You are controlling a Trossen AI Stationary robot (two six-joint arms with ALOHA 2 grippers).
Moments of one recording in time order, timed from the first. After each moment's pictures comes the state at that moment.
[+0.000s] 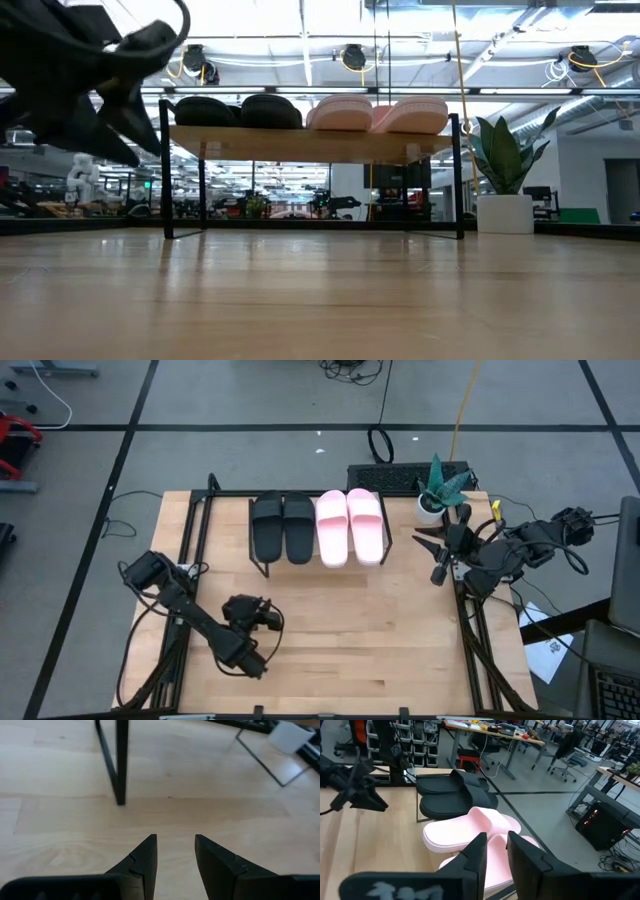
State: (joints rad) left arm -0.70 1.84 1.09 -1.19 -0.92 -2.40; right arm 0.47 0.86 1.18 -0.83 0.91 0.17
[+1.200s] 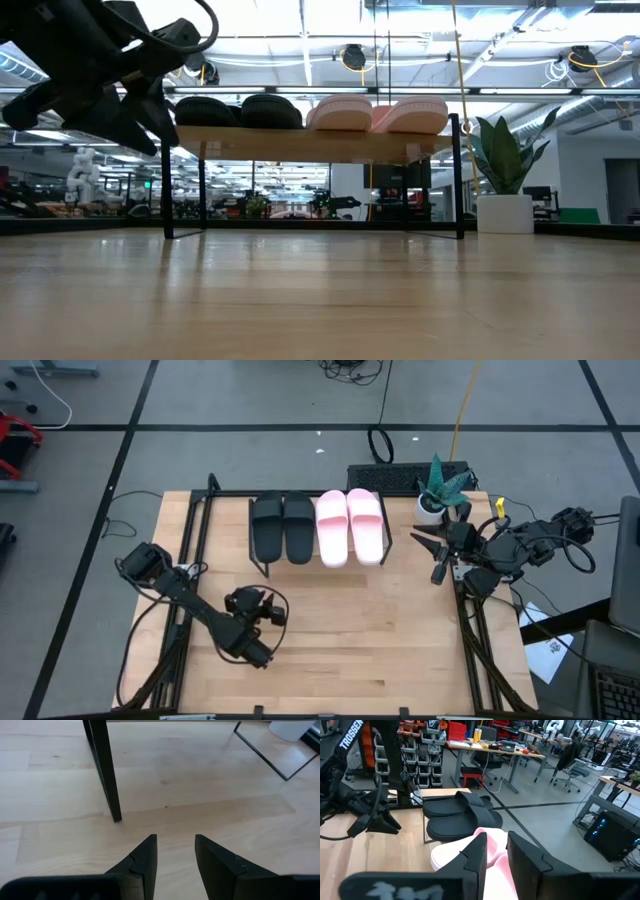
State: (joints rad) left arm -0.62 1.76 1.08 -1.12 -0.92 -2.16; right arm 0.47 0.86 1.18 -0.68 0.92 0.11
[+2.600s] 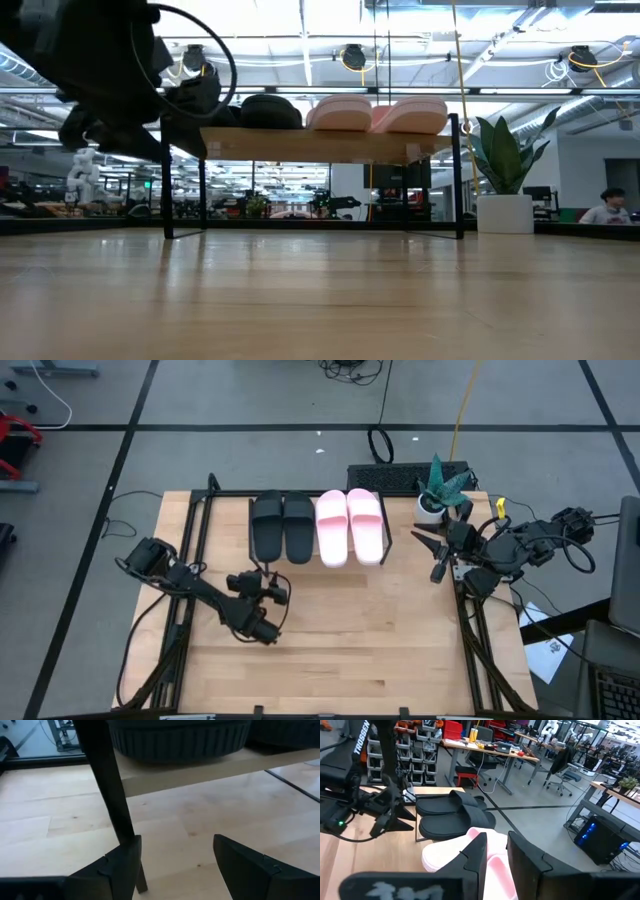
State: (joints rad) left arm -0.47 1.76 0.95 -1.05 -1.10 -2.00; right arm 0.47 0.86 1.18 -0.68 0.94 0.06
